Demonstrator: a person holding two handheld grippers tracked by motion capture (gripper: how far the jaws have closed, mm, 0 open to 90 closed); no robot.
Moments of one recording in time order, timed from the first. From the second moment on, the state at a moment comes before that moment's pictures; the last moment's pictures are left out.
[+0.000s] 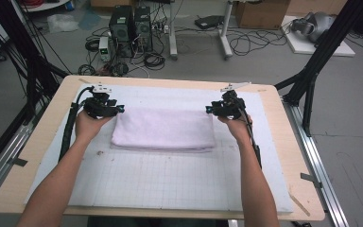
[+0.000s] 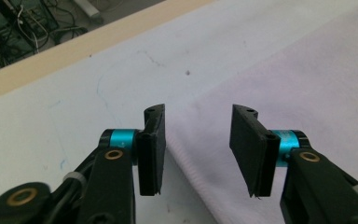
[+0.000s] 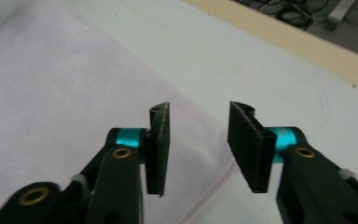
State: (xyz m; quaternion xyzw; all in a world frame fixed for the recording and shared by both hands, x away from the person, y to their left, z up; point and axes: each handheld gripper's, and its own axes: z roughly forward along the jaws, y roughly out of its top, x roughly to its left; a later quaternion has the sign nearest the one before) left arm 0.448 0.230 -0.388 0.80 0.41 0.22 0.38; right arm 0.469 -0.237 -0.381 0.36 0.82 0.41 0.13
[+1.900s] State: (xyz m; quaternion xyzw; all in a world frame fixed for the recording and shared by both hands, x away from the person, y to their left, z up) left arm 0.328 0.246 -0.419 0.81 0.35 0.16 0.44; right arm 0.349 -0.239 -0.417 0.32 0.84 0.43 0.11
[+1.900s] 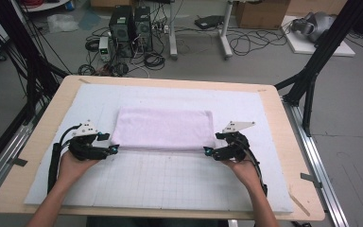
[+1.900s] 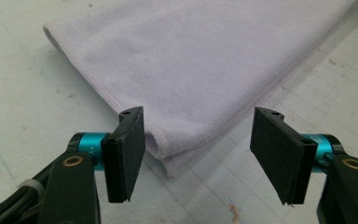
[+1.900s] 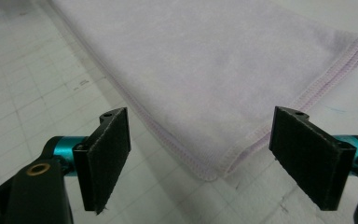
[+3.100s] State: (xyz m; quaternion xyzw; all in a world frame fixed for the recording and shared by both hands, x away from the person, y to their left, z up) left arm 0.274 0.263 -0.412 0.81 0.35 0.18 0.44; right arm 0.293 -0.264 -0.415 0.33 0.80 0.47 0.15
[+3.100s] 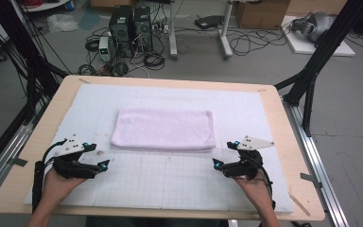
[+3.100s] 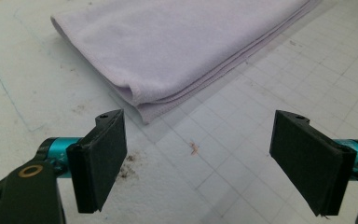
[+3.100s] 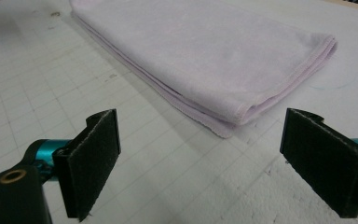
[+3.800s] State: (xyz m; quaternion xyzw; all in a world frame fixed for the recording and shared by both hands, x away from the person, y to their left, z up) left arm 0.263 0.264 -0.414 0.81 0.34 0.18 0.45; right arm 0.265 -0.275 -0.420 0.33 0.80 0.47 0.15
